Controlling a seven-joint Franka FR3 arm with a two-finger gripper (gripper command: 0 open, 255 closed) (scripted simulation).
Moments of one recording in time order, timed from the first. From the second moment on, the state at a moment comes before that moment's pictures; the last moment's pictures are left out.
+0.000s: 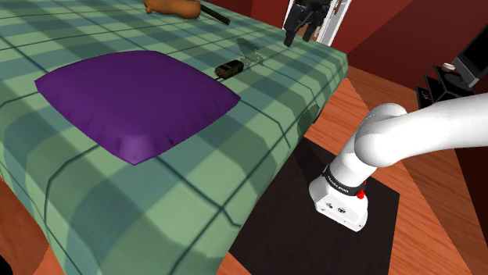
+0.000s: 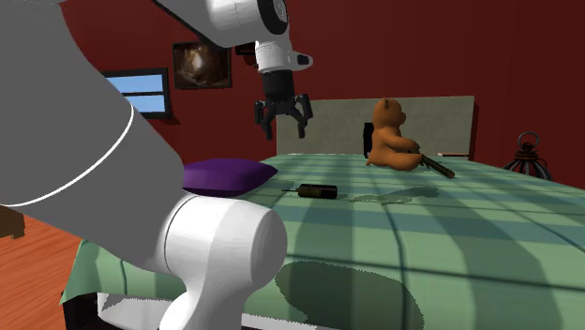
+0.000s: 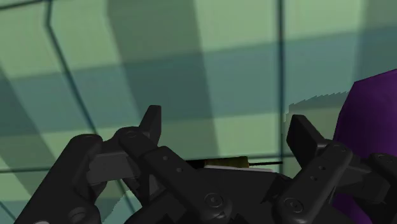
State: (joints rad) arm -0.01 -0.80 0.03 -2.34 -0.07 1.66 0.16
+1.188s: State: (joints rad) arm -0.12 -0.18 0.17 -2.09 0.02 1.94 0.75
